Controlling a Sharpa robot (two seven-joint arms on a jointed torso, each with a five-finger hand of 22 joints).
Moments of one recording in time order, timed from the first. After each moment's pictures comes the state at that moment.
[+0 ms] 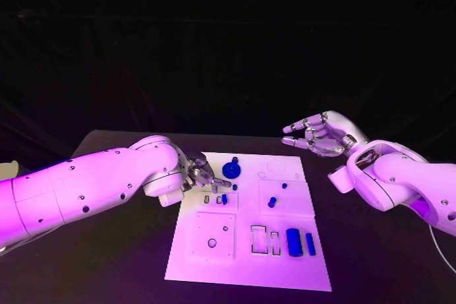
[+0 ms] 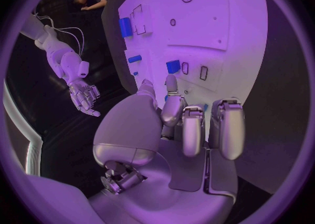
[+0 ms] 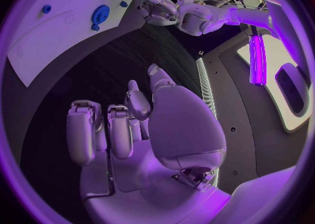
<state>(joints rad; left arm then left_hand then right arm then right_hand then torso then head) 1.30 -0.71 -0.03 1.51 -0.91 0.05 -0.66 1.17 0.01 -0.13 0.29 0.08 0.98 0.03 0.63 0.50 1.38 -0.04 1.25 1.18 1.47 -0.08 1.57 1.31 0.03 1.46 0.02 1.51 1.31 1.21 -0.98 0.04 1.63 -0.80 -0.46 0.15 1.32 -0.10 0.05 0.17 0.25 1.06 0.12 0.09 0.08 1.36 0.04 1.10 1.22 1.47 -0.03 1.52 1.31 0.06 1.46 0.07 1.45 1.31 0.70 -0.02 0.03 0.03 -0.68</state>
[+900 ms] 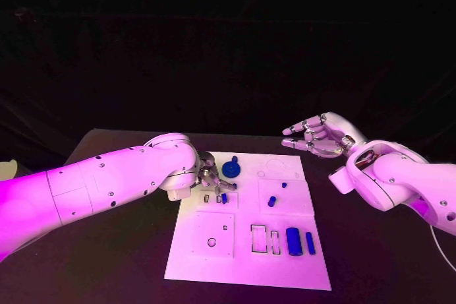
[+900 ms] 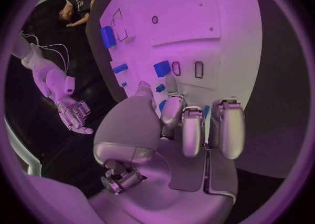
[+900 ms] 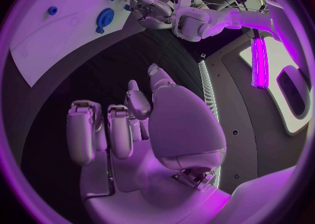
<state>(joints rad) 1.30 -0.60 -0.04 1.40 -1.01 0.17 -0.70 1.16 0.01 -0.17 0.29 0.06 0.96 0.03 0.66 0.56 1.38 -0.04 1.27 1.20 1.47 -0.09 1.57 1.31 0.03 1.46 0.02 1.51 1.31 1.21 -0.97 0.04 1.63 -0.83 -0.45 0.12 1.32 -0.11 0.04 0.17 0.25 1.06 0.12 0.09 0.08 1.36 0.04 1.09 1.22 1.47 -0.03 1.52 1.31 0.06 1.46 0.07 1.45 1.31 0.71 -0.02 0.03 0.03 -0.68</state>
